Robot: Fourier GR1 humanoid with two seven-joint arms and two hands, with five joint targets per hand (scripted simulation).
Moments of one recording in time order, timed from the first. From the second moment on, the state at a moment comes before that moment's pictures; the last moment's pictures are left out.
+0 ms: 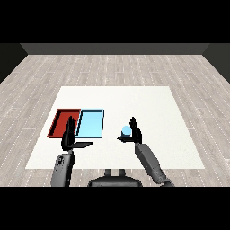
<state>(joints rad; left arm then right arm) 0.03 0.04 0.04 -1.59 0.00 0.02 -0.37 -0.29 0.00 0.26 -0.99 -0.38 -0.21 -0.42</state>
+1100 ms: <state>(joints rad) 0.02 0.03 0.04 -1.56 0.01 0.01 -0.40 -0.39 0.00 0.39 -0.87 -0.47 -0.46 -0.43</state>
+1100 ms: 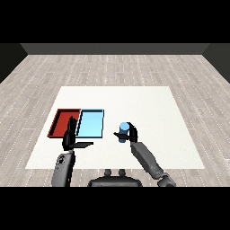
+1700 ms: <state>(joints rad) 0.02 0.04 0.03 -1.57 0.01 -0.01 -0.39 -0.38 0.00 0.42 -1.02 -0.31 -0.53 -0.42</state>
